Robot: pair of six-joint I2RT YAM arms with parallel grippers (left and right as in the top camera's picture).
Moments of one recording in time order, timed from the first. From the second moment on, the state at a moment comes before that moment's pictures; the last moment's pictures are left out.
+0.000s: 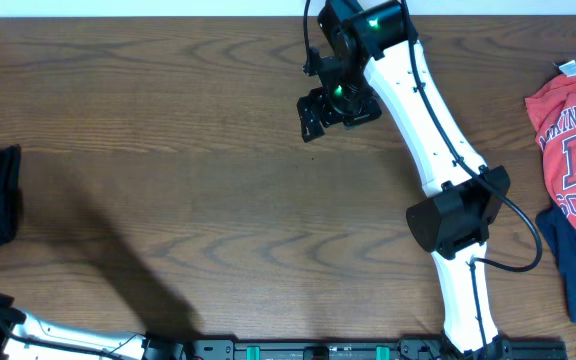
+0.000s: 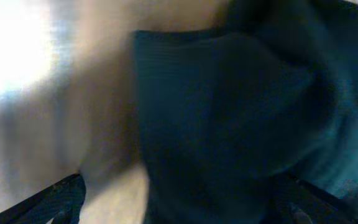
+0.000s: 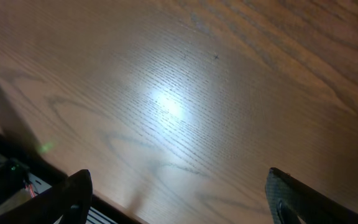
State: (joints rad) left arm 1.28 2.15 1.51 -0.62 0.55 -0.63; right arm 0.45 2.32 2.49 -1.69 -0.29 0.04
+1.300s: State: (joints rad) left arm 1.03 1.85 1.51 -0.73 0.64 -0.67; right arm 0.44 2.32 2.49 -1.63 -0.24 0.05
